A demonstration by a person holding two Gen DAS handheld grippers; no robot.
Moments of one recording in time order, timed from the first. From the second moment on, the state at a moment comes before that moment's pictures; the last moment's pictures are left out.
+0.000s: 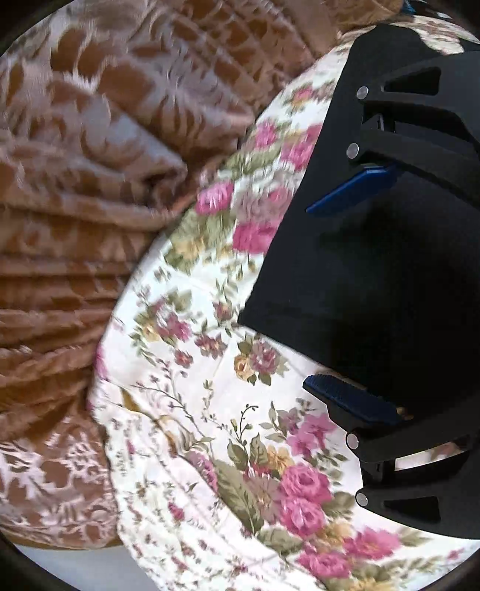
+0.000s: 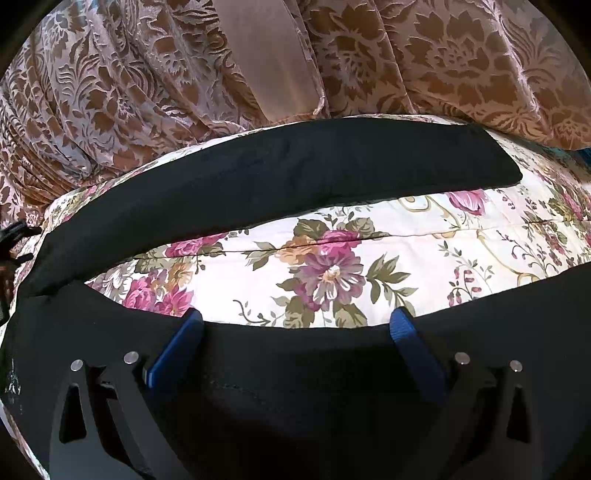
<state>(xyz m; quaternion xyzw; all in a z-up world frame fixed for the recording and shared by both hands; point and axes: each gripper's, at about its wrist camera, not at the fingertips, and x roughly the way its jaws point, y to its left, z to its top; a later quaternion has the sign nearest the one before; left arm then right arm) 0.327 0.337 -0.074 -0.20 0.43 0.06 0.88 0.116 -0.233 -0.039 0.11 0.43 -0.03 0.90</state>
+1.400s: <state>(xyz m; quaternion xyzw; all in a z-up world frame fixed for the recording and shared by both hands) 0.114 0.316 -0.045 -0.30 0.25 -0.02 0.92 0.118 -0.233 -0.041 0.12 0.43 -0.04 0.90</state>
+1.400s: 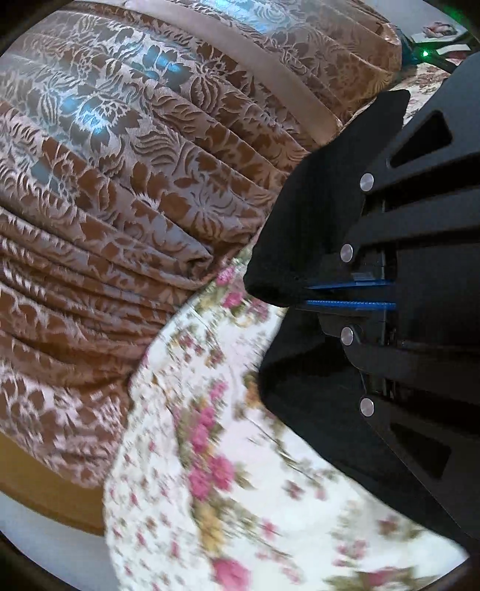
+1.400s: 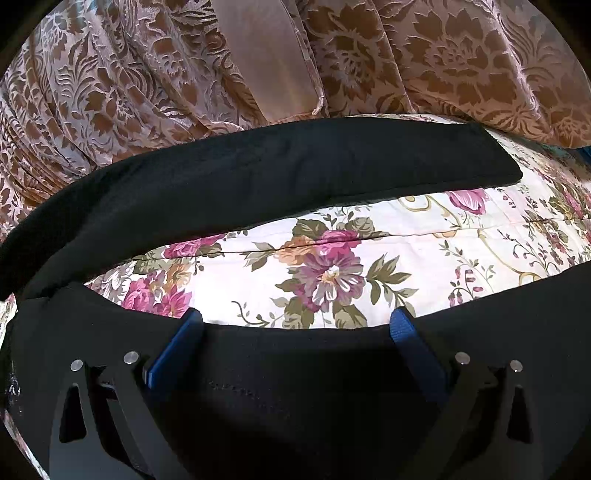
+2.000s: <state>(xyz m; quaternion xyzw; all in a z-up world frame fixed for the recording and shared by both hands) 0.103 0.330 -0.102 -0.37 0.27 -0.02 0.89 0.179 -0.172 0.024 0.09 0.48 0.02 0.87</state>
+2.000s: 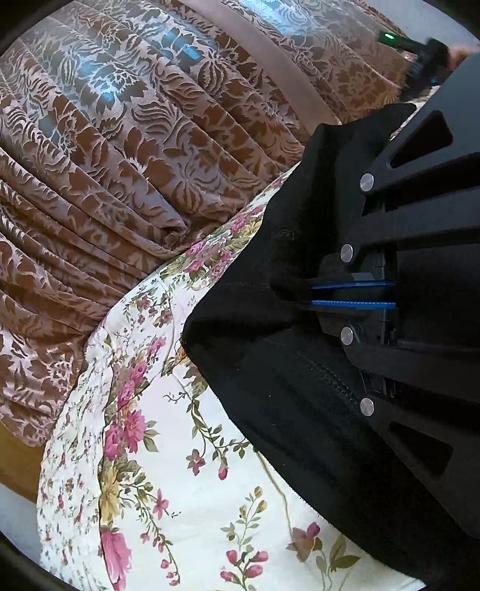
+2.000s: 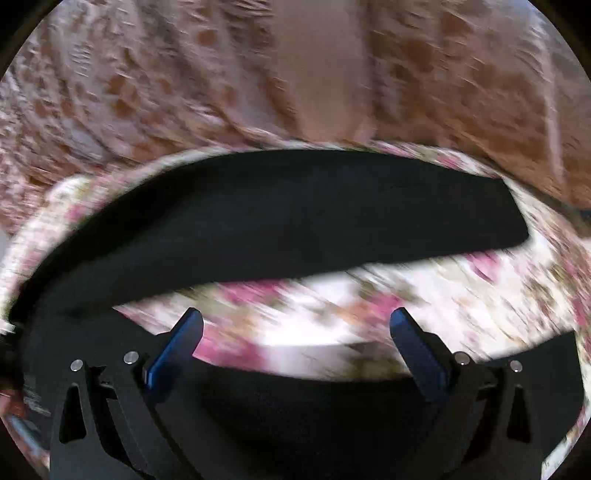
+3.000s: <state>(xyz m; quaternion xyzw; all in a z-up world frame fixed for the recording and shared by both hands) 0.100 0.333 -0.106 -0.40 0.26 -0.04 0.88 0.316 -0.123 0.005 0.35 0.54 0.07 0.76</state>
